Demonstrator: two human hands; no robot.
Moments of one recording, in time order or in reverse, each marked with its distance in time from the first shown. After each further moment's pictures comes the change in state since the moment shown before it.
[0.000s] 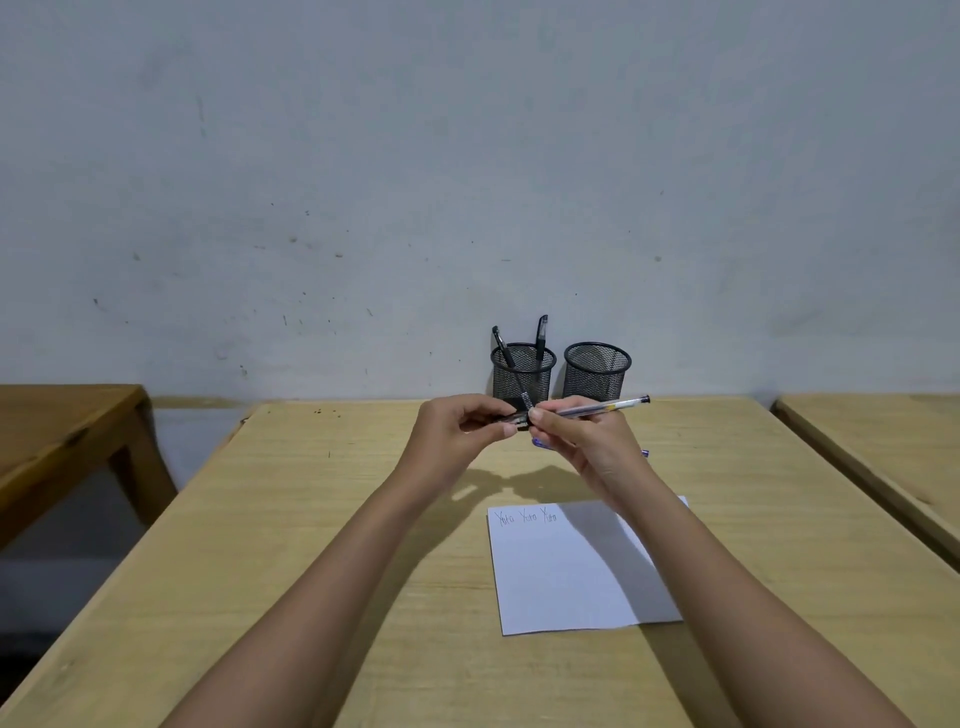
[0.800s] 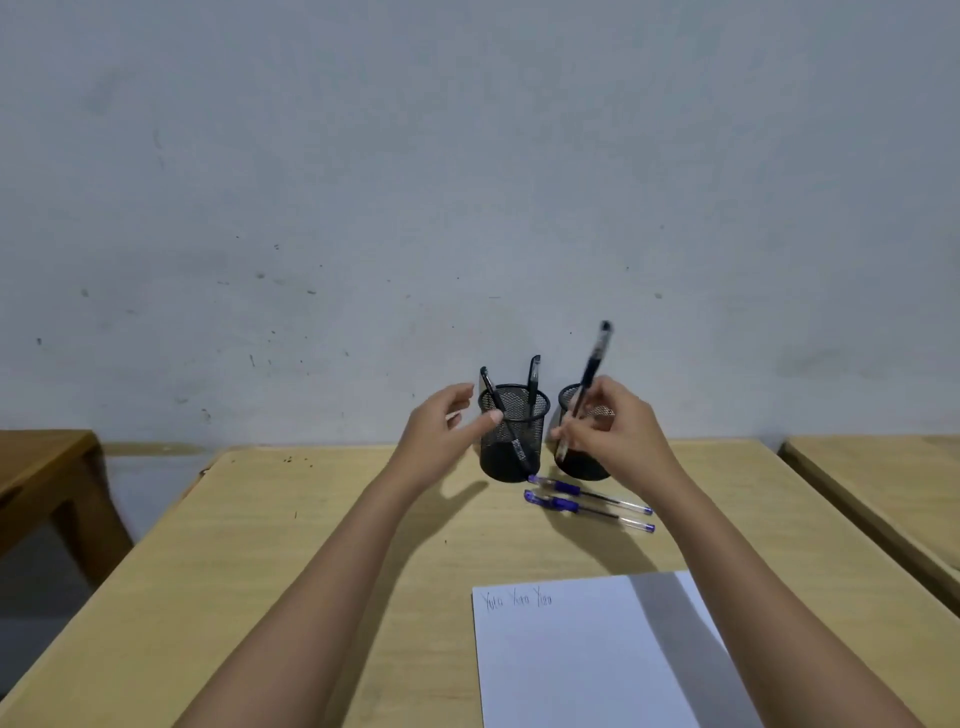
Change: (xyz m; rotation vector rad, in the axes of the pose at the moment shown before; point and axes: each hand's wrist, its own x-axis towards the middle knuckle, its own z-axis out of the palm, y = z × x) left_hand 0.087 -0.033 -0.005 0.172 0.014 -0.112; right_hand 0.071 -0.030 -0.035 -0.800 0.110 -0.301
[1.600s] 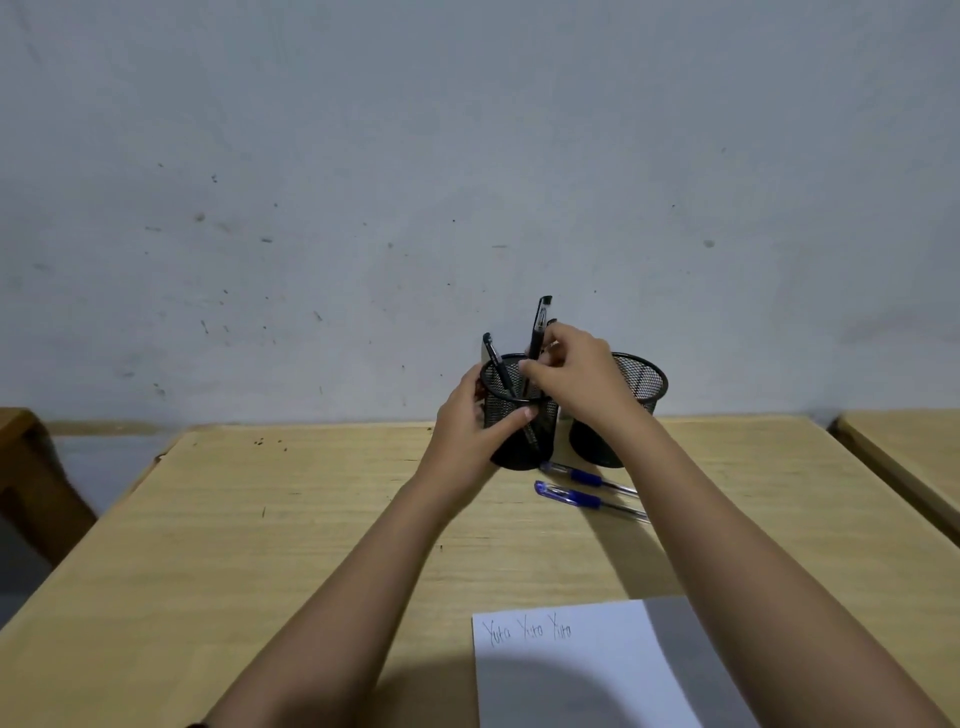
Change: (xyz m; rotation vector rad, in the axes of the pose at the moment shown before) left_hand 0.027 -0.041 0.050 -0.228 -0.004 0.025; right_hand 0.078 0.023 0.050 -0.228 -0.067 -0.025
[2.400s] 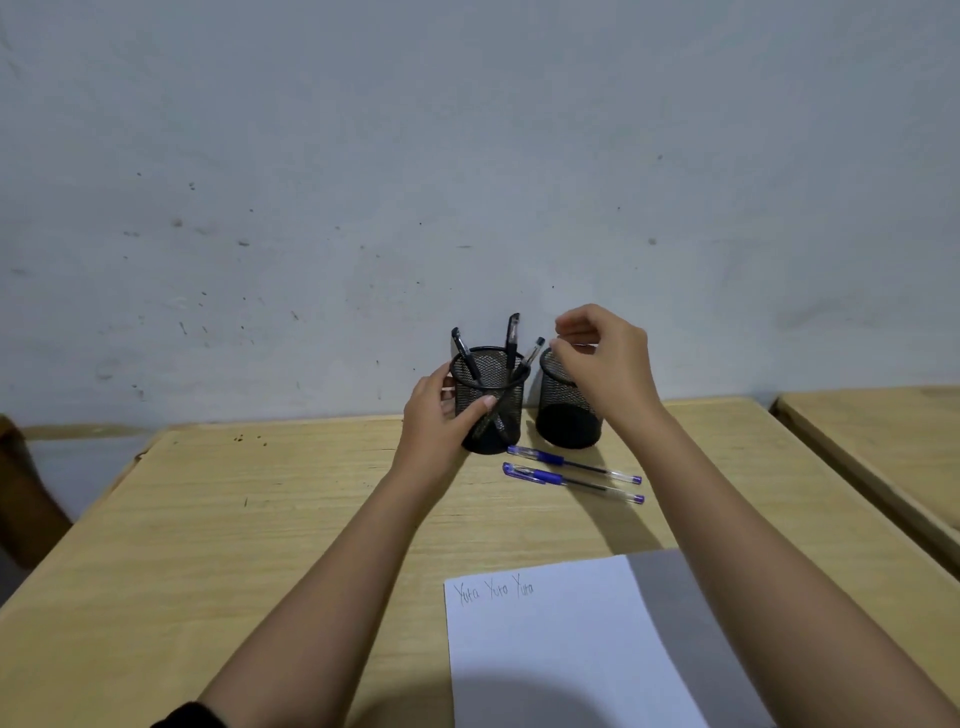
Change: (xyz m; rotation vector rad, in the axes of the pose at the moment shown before) left_hand -0.006 0.000 0.003 0.150 0.152 0.015; right_hand -0.032 0.005 -0.046 0.091 0.301 -0.036
